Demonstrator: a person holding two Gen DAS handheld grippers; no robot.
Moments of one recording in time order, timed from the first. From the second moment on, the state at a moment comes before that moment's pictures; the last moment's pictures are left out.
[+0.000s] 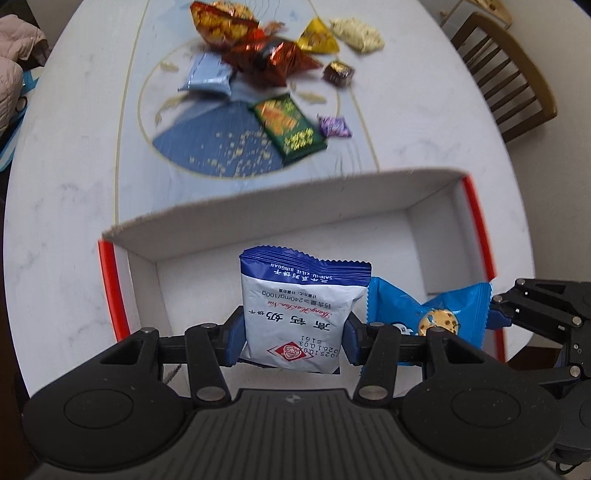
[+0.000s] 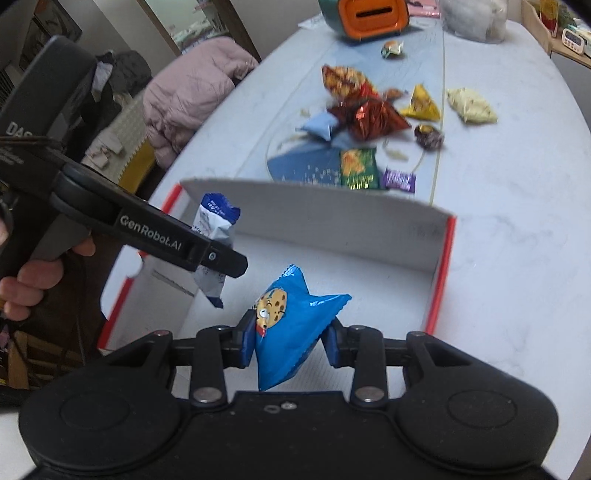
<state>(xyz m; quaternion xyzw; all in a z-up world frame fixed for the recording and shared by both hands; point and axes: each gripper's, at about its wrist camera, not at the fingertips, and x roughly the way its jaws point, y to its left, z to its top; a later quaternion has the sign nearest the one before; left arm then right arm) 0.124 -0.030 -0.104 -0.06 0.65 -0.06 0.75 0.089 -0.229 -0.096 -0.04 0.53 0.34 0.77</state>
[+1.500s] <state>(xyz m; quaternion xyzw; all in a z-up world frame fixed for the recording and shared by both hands) 0.078 -0.030 -0.105 -0.06 0.61 -0.07 0.79 0.064 -0.233 -0.084 -0.05 0.50 0.30 0.81</state>
